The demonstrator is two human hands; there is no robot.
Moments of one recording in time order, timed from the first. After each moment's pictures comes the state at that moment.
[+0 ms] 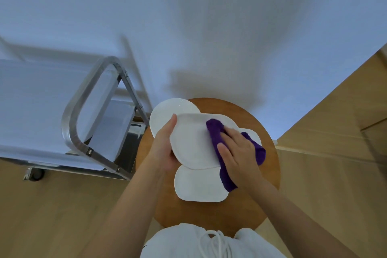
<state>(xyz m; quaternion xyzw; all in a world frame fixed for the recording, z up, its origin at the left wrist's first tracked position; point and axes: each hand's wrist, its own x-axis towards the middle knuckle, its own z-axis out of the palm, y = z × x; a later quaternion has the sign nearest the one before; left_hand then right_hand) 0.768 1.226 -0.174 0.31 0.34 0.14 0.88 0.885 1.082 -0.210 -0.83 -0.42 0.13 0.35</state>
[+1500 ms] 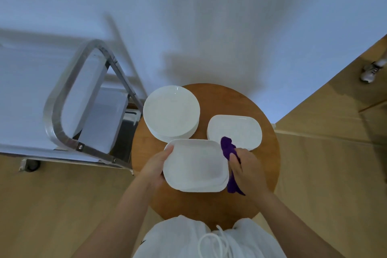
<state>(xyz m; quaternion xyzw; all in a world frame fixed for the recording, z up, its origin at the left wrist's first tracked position) 0.738 1.233 -0.281 0.36 0.51 0.02 0.78 0.892 1.054 -0.270 -0.90 -0.32 0.16 0.27</state>
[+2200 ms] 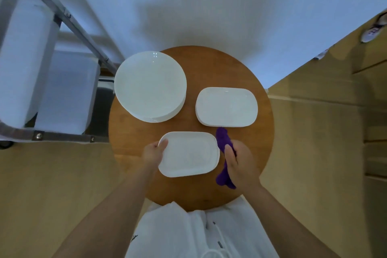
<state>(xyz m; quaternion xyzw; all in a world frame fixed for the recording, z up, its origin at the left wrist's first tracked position) 0.764 1.230 -0.392 0.52 0.63 -0.09 0.57 0.898 1.048 -0.314 -0.88 -0.23 0.27 0.32</state>
